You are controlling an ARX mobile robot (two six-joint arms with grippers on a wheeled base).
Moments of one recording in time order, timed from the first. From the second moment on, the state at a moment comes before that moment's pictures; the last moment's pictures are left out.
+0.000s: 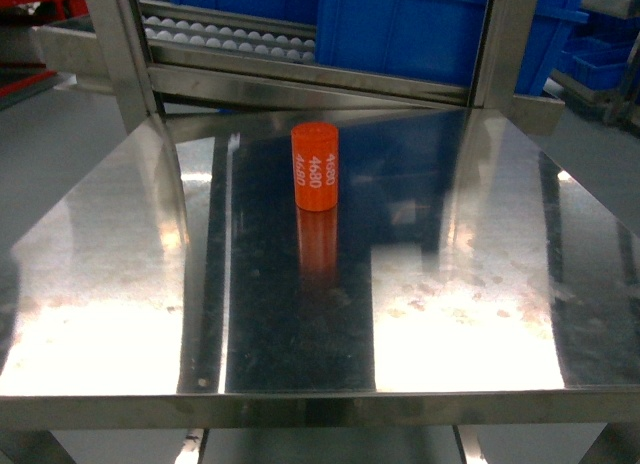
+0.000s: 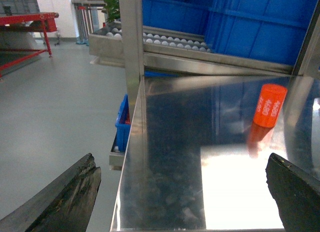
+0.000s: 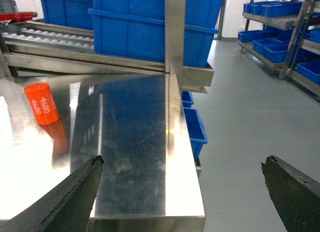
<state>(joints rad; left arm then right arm) 0.00 0.01 0.01 0.00 0.00 0.00 0.00 0.00 0.01 0.00 0.00 0.00</state>
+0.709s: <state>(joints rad) 0.00 0.01 0.01 0.00 0.00 0.00 0.00 0.00 0.01 -0.01 0.00 0.00</state>
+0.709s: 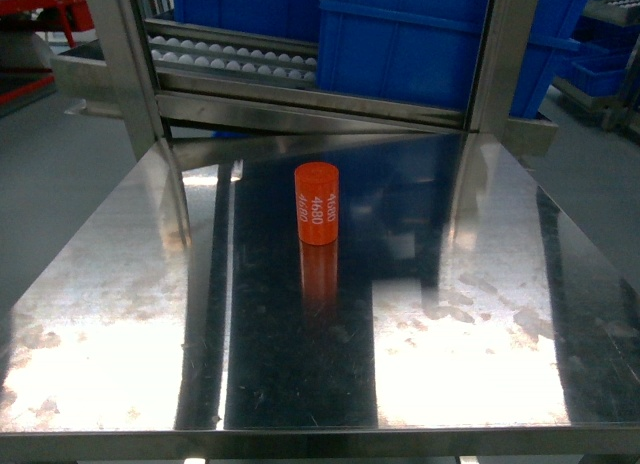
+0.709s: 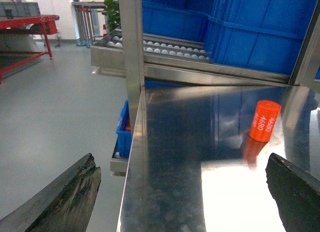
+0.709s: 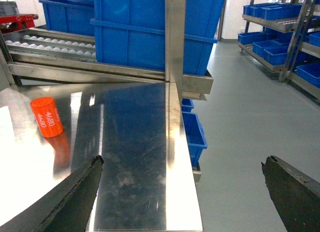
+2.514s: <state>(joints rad) -0.46 1.99 0.87 0.79 -0.16 -0.17 0.00 0.00 0.01 -0.01 0.00 0.00</state>
